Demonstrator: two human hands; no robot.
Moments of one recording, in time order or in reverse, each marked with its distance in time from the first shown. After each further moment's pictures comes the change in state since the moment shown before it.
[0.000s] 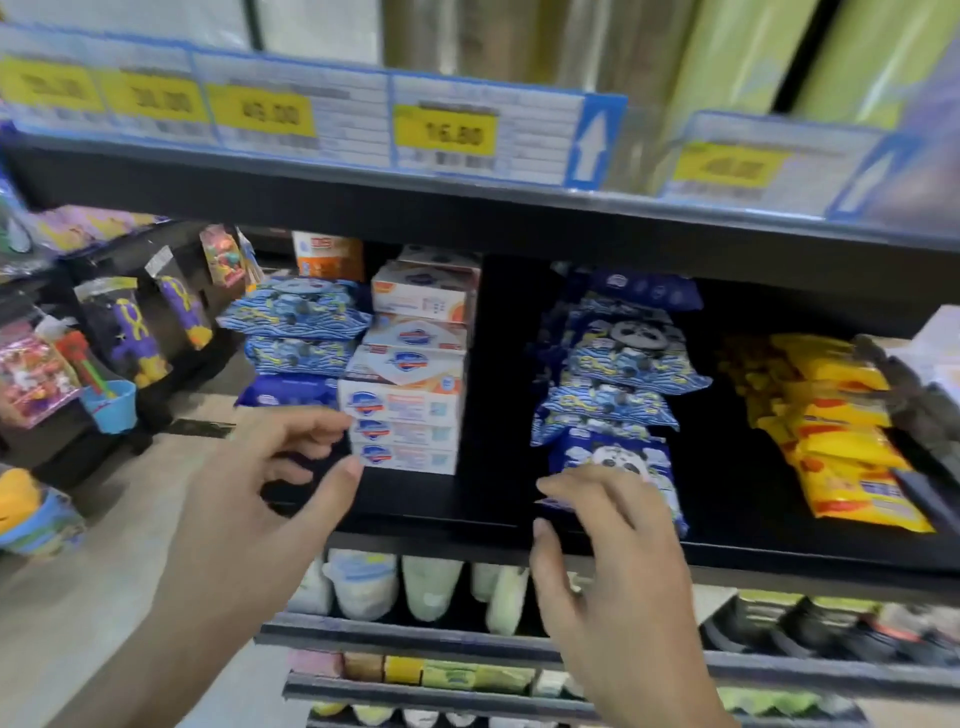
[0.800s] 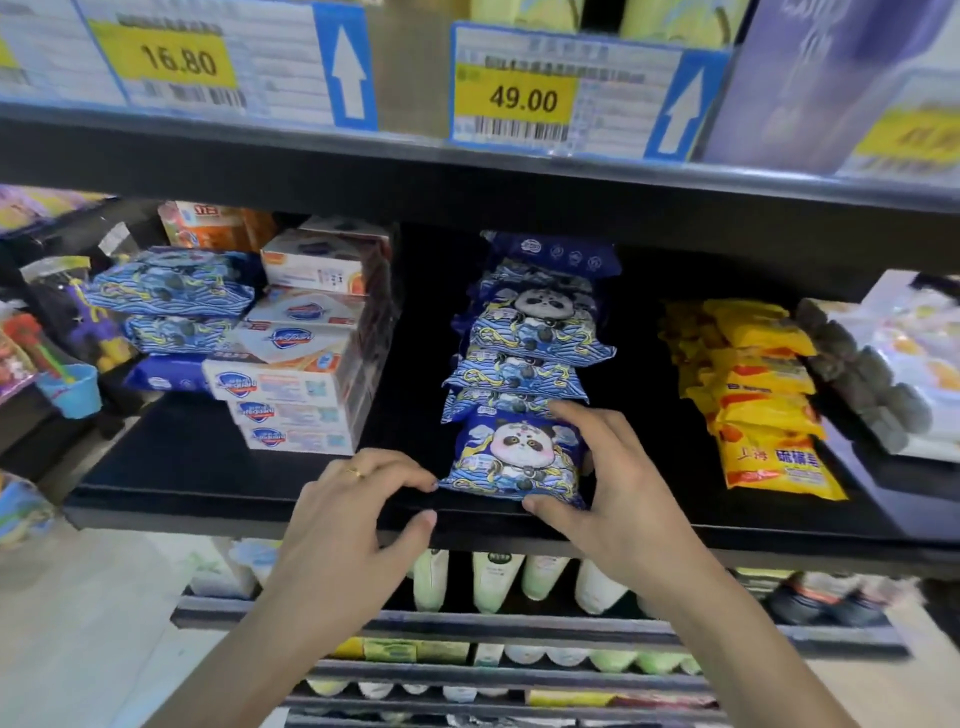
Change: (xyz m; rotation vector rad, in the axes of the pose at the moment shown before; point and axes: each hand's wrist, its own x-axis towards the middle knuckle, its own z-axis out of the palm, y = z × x) left_hand -0.029 0.021 0.121 0.376 -0.463 -0.083; right_hand 0.038 0.130 -0.036 0.146 -0.374 0.169
